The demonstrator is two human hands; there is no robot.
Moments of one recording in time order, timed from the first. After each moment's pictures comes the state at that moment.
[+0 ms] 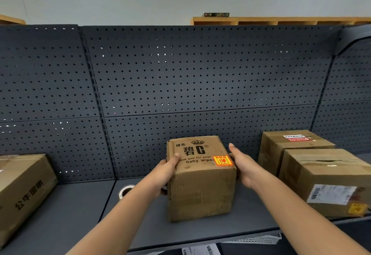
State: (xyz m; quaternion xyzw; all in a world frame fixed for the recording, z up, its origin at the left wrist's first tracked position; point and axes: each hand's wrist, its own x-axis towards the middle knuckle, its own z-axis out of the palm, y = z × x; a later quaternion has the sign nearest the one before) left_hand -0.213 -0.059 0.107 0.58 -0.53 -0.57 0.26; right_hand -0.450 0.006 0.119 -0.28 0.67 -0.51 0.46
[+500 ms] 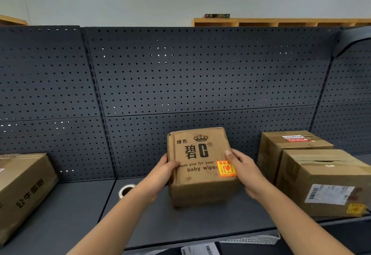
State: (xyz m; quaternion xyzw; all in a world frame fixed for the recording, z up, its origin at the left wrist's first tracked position) left_hand -0.206 -0.045 0.105 0.46 -0.58 -0.58 0.33; right_hand -0.451 0.032 0.106 -0.43 0.60 -0.56 0.38
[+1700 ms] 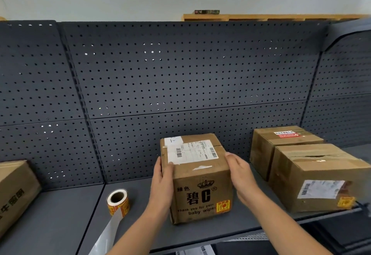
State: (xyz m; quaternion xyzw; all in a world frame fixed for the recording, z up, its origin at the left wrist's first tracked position) left_hand -0.247 -0.018 0.074 0.43 -0.51 -0.54 0.51; right_hand -0.452 0.026 0.082 -0.38 0.61 -0.61 0.33
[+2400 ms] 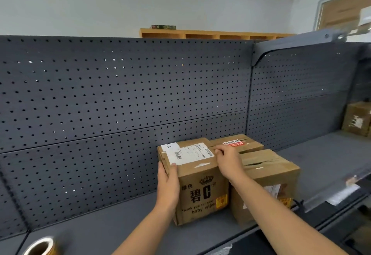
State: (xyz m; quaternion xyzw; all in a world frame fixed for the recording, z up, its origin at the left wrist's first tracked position) left_hand -0.427 -0.017 0.091 0.41 -0.55 -0.58 0.43; right_hand -0.614 0.023 0.122 -0.40 0.78 -0.48 0.06
